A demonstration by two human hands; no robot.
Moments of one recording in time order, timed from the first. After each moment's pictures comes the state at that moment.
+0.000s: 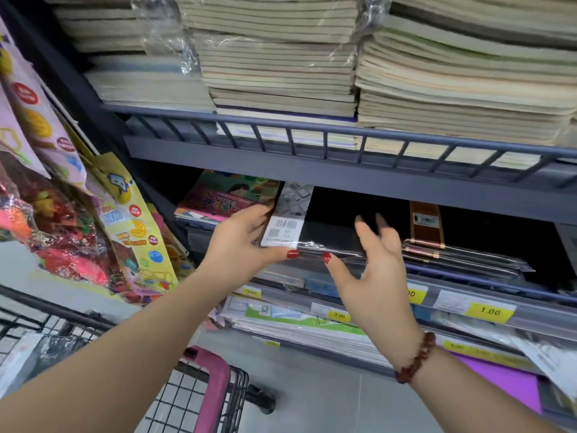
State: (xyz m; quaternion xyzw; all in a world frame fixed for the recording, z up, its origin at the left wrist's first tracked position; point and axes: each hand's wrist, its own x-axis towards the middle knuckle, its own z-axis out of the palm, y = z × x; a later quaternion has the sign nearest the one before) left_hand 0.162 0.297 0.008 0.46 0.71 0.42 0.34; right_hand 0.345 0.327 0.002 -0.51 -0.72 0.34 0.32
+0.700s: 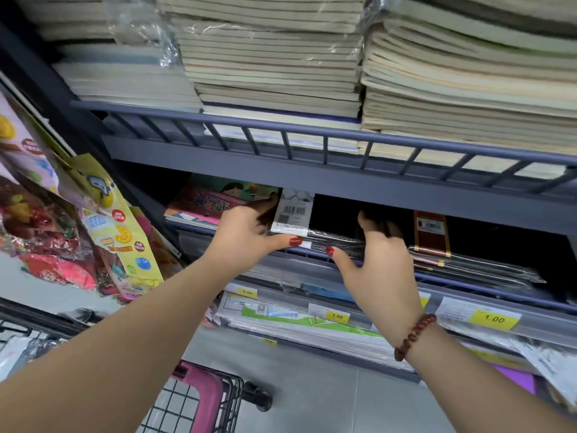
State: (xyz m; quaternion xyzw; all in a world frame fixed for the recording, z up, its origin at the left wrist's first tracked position) left_hand 0.159 0.333 0.005 0.42 0.79 0.30 0.33; right_hand 0.345 0.360 0.005 -0.57 -0.77 0.21 0.17
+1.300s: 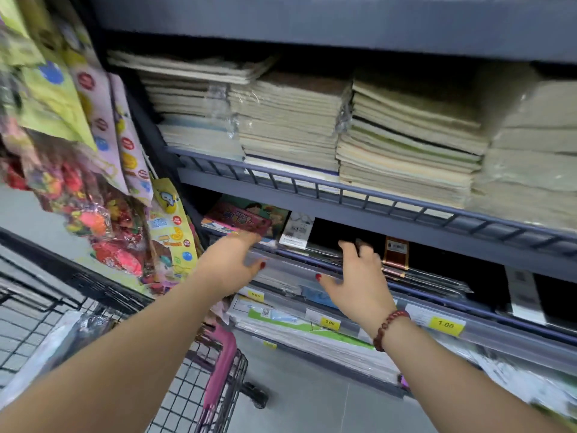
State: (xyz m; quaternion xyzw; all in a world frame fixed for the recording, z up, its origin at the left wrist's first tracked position) left_hand 0.156 0.263 0.056 0.56 0.81 0.10 0.16; right_hand 0.362 0.336 0.041 -0.51 -0.82 0.24 0.08
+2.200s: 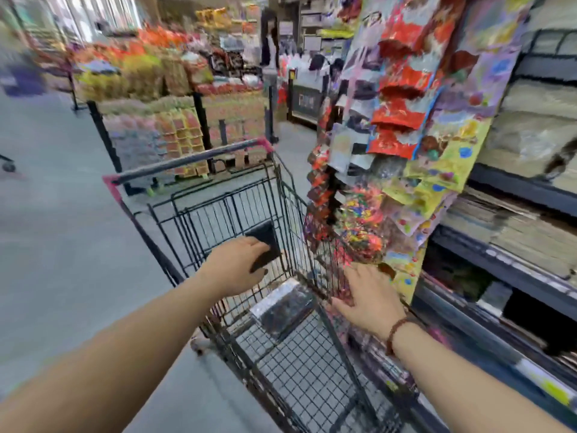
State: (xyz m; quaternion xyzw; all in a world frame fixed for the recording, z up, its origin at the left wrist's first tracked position) left_hand 0.018 -0.206 0.253 0.44 0.90 0.02 -0.02; right_hand 0.170 0.002 0.208 -0.15 -0.99 0.03 0.02
